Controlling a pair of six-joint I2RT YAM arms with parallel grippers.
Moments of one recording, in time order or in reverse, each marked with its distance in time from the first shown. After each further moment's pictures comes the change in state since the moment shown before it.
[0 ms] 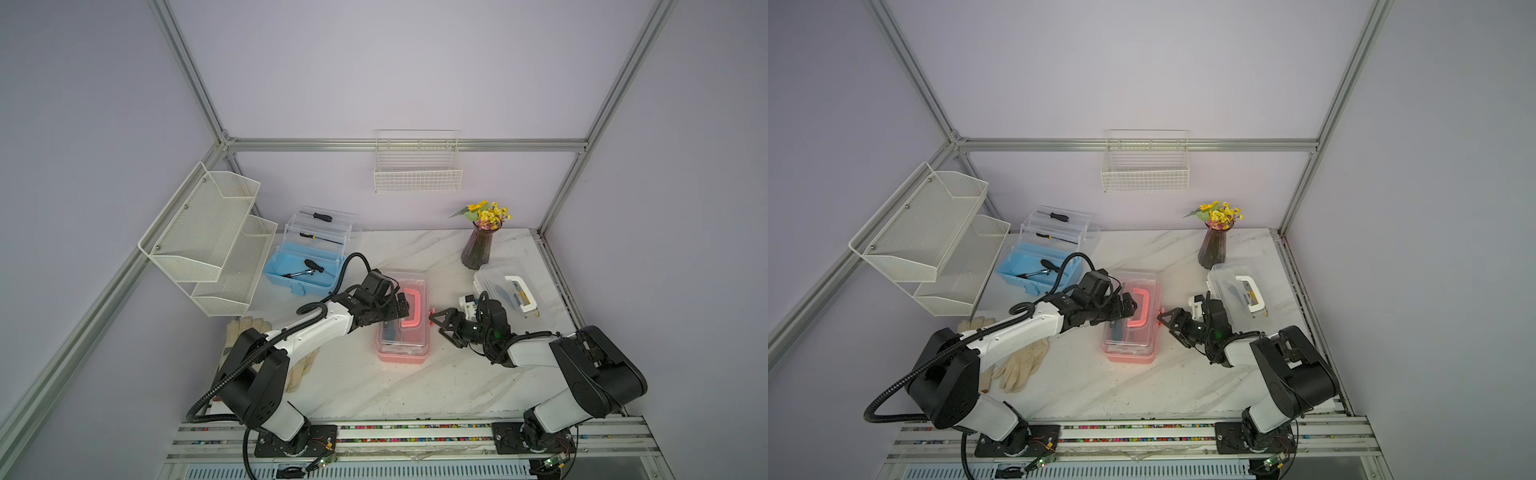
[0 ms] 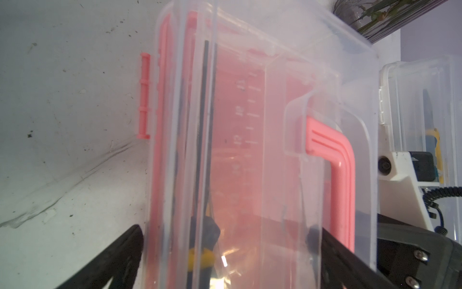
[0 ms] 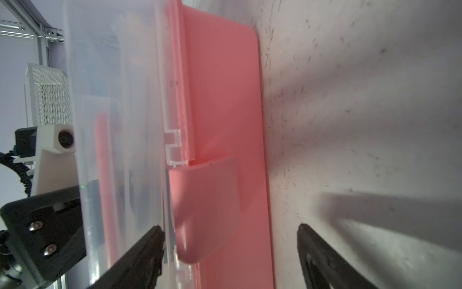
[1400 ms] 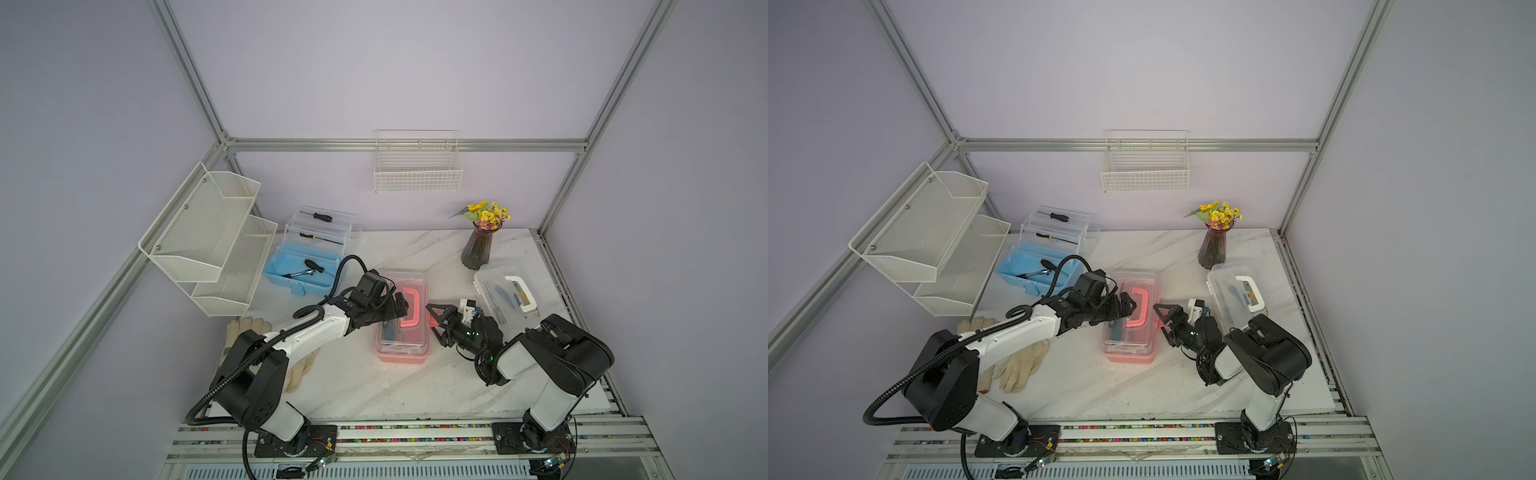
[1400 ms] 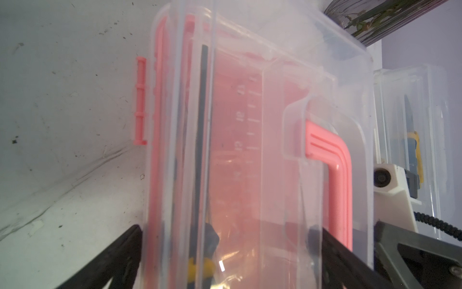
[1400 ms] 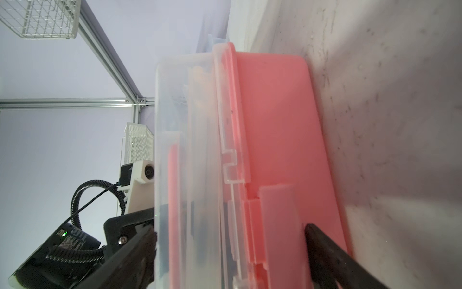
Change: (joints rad) left arm 0.027 -0.015 -0.052 0.084 0.048 -0.022; right arm 0.177 0.092 -0.103 0.518 0.320 0.340
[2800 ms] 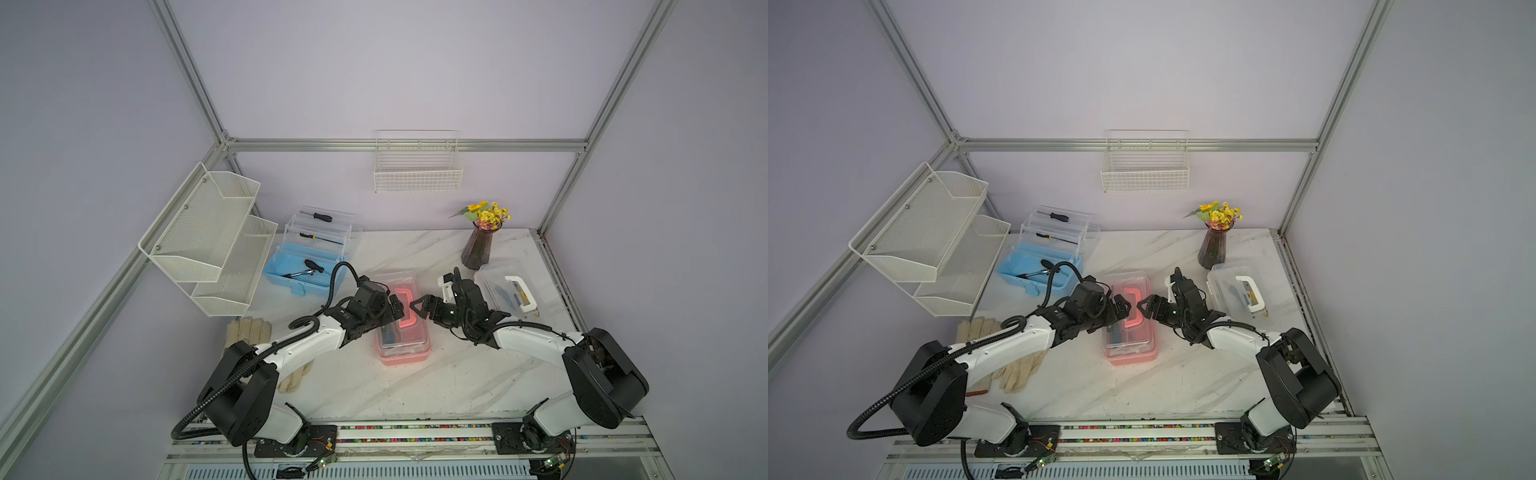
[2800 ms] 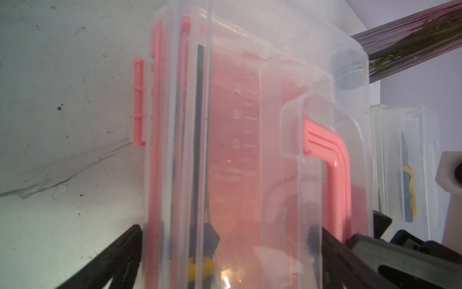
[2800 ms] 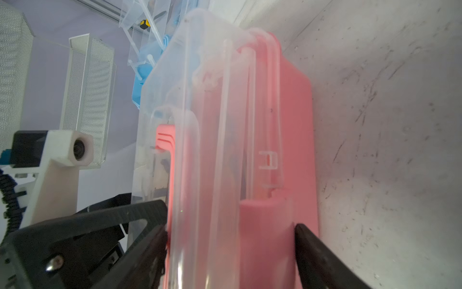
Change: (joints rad) left arm -0.035 -0.077 -0.091 0.046 -0.126 -0.156; right arm 0.026 -0.168 0.458 -1.035 -0.043 -0.617
